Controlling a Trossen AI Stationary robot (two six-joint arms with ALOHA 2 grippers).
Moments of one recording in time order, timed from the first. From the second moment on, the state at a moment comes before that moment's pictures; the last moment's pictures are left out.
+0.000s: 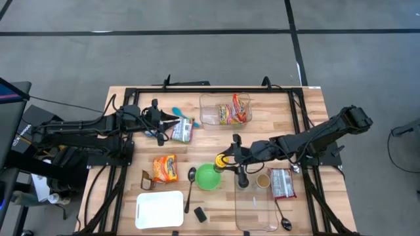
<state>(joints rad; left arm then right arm) 0.15 0.76 0.58 -0.03 -0.13 0.09 0.31 1.41 0.86 0.20 0.21 0.02</state>
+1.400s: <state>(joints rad) 0.15 0.76 0.58 -0.02 -0.13 0.09 0.87 1.36 0.86 -0.21 0.61 0.42</state>
